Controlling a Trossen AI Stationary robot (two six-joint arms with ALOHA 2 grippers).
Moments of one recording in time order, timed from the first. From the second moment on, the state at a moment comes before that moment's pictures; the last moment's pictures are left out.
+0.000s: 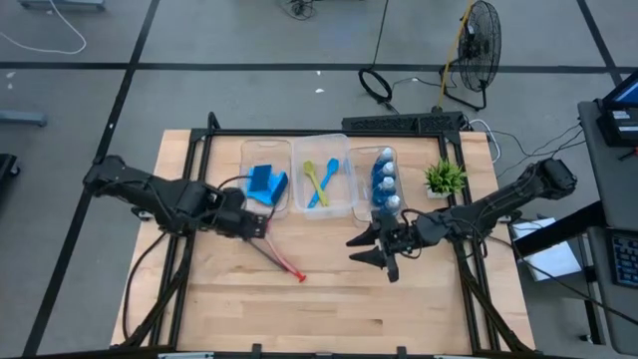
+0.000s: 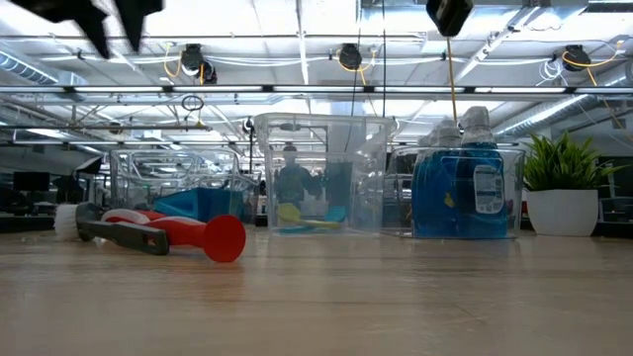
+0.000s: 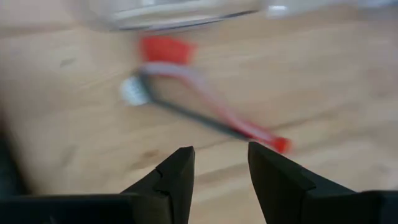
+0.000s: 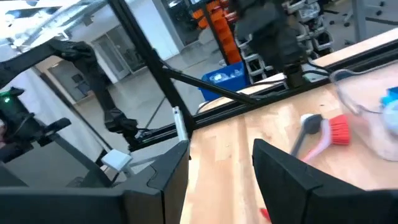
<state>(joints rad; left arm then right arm) -0.30 1.31 1.29 -1.29 -0.13 -1.69 0.38 1.22 0.72 0.43 0.18 0.51</state>
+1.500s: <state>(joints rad) -0.54 1.26 0.92 -0.87 -0.30 -2.37 0.13 0.34 0.50 -0.29 0.05 0.33</state>
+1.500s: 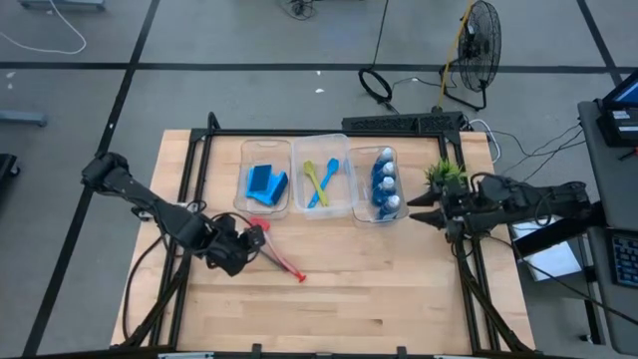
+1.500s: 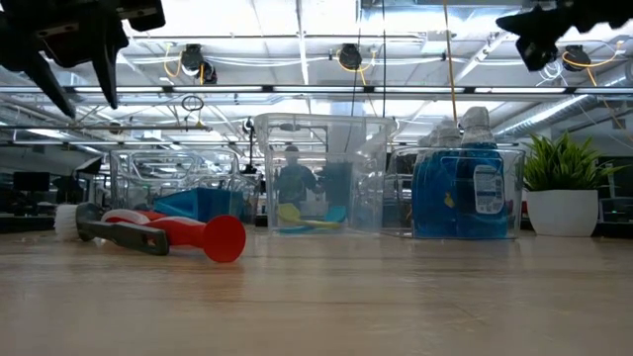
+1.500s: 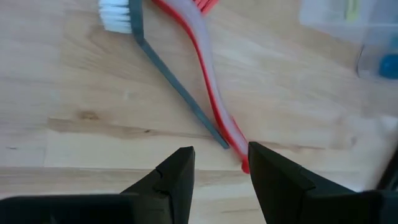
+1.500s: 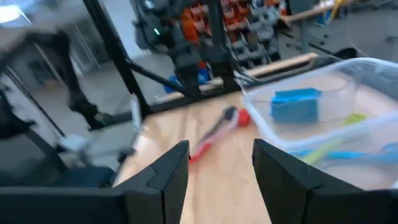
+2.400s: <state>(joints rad) -0.38 1.48 0.92 -0.91 -0.21 -2.44 0.13 0.04 0.31 -0.15 0.05 0.43</state>
